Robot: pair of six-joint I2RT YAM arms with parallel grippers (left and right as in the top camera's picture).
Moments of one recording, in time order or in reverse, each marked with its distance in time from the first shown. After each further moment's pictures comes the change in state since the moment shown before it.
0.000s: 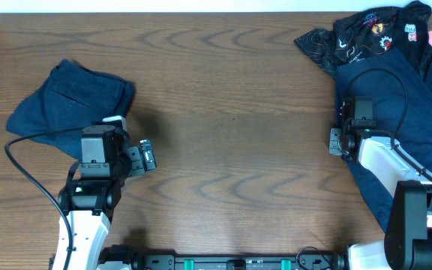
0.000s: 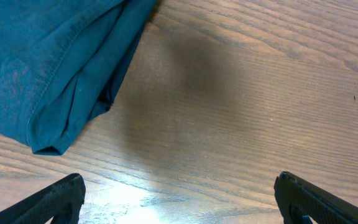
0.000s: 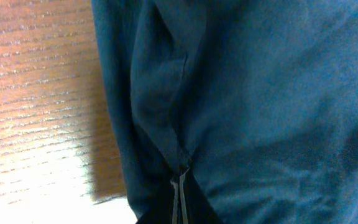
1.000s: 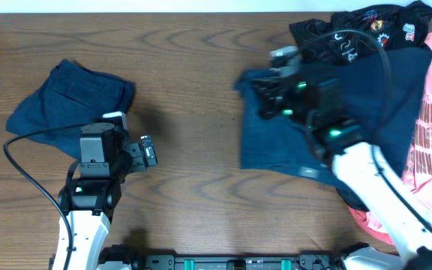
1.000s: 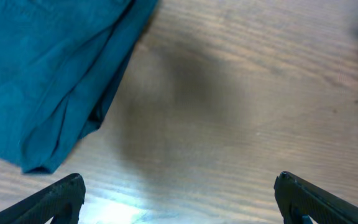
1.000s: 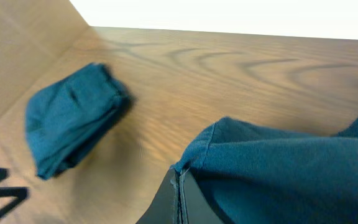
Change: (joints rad) left arm 0.000 0.000 0.001 0.063 0.035 0.000; right arm 0.468 -0.191 0.237 0.316 -0.563 0.216
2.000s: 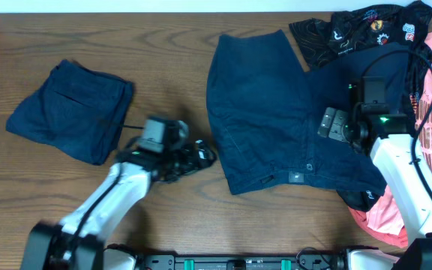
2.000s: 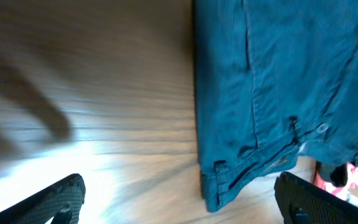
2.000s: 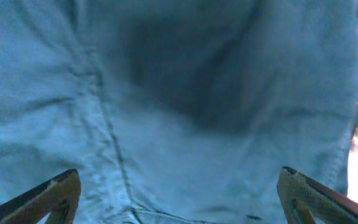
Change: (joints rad) left arm -0.323 0.463 -0.002 0.203 0.446 -0.471; right arm -0.411 -0.008 -0.002 -0.734 0.474 0.061
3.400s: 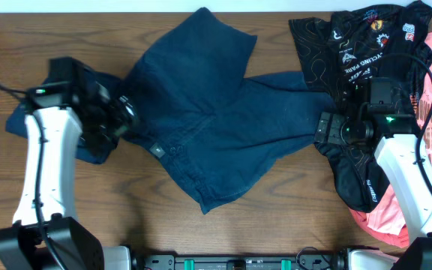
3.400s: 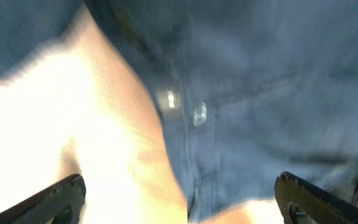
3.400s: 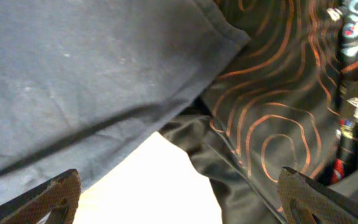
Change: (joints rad) left arm 0.477 0.123 0.648 -0.863 -0.154 0.294; right arm -0.031 -0.001 0.000 -0.023 -0.219 -0.125
